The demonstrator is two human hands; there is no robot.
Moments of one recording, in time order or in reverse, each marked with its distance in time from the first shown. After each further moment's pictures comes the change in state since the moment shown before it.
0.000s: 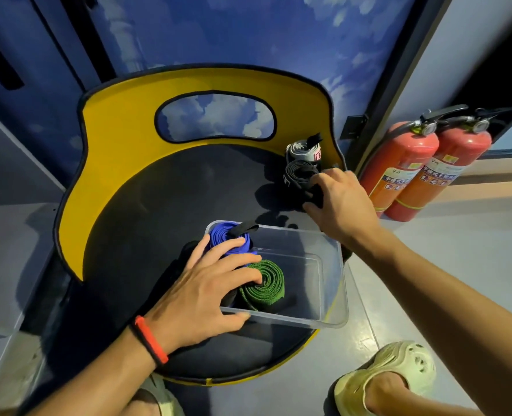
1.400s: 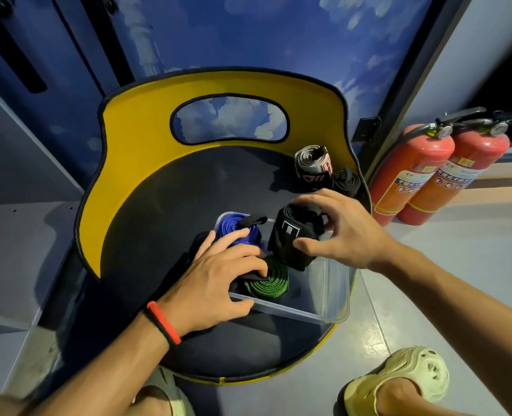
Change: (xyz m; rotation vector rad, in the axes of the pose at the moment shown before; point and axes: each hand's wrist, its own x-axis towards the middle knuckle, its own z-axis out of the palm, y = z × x) left_hand 0.004 -0.012 -0.011 -0.096 -0.020 -0.088; right_hand -0.028 -0.020 -0.023 0.544 -0.172 -0.270
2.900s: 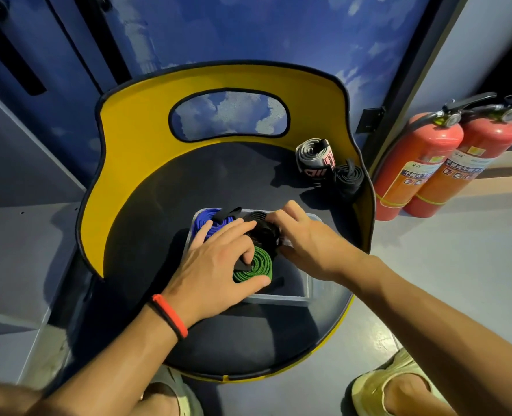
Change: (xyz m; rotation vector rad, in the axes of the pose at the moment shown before) left_hand 0.014 0.007 -0.002 0.097 0.090 -0.131; right_hand 0.010 0.001 0.066 -0.172 -0.126 -0.118
